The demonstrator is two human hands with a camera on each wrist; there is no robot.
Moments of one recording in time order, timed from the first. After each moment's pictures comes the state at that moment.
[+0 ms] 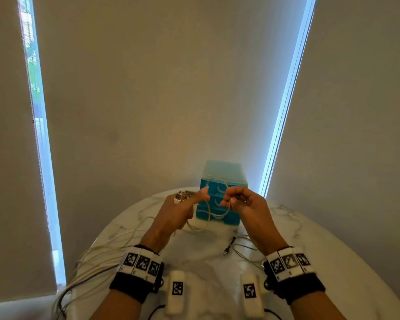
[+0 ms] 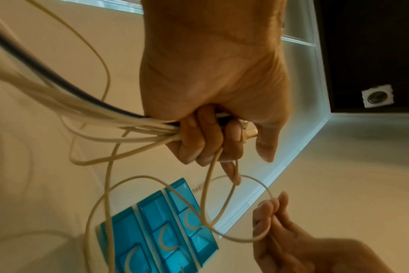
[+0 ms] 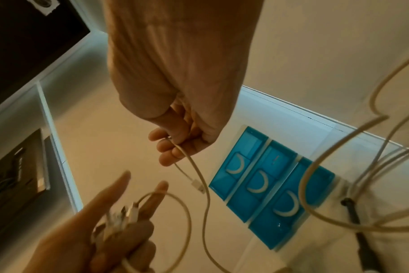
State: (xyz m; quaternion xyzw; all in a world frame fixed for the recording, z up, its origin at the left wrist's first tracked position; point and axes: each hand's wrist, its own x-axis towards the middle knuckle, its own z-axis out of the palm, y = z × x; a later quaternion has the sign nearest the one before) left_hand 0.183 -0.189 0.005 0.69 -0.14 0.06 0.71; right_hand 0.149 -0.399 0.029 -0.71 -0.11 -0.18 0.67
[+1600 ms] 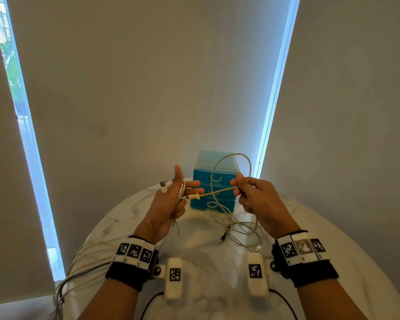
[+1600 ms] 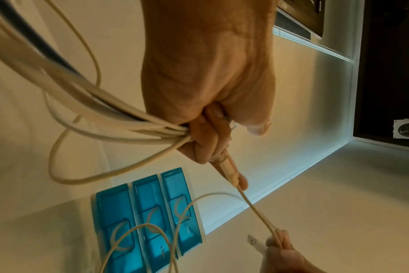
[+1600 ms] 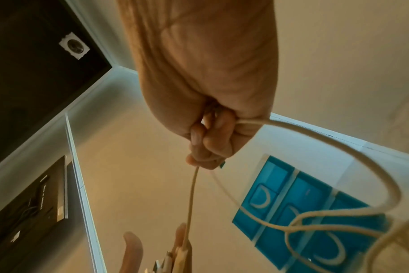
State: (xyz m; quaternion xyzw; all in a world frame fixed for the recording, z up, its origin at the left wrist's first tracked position) left_hand 0.182 -0.197 0.007 0.59 -0.12 -0.02 0.80; right_hand 0.128 -0.422 0.051 -0.73 0.00 -0.16 0.66
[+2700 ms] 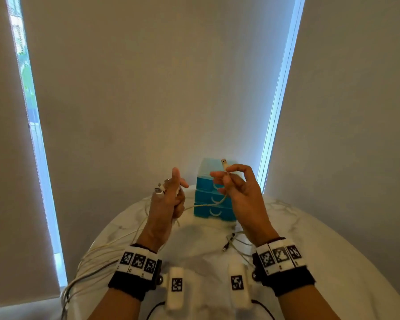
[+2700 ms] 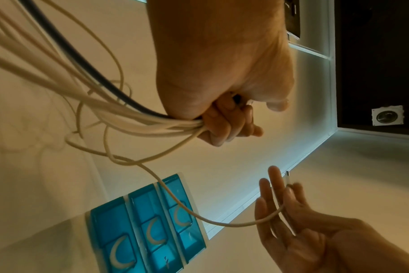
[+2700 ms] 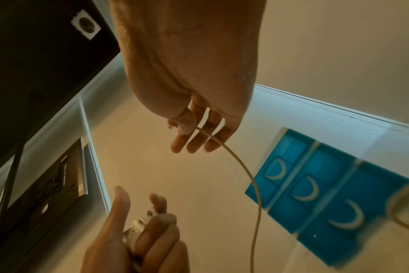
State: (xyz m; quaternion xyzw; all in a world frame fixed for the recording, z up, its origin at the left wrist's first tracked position) left_hand 0.172 -0.194 0.015 0.53 -0.17 0.11 0.82; right_hand 0.136 -0.381 0.052 -0.70 -0.16 -0.24 0.65
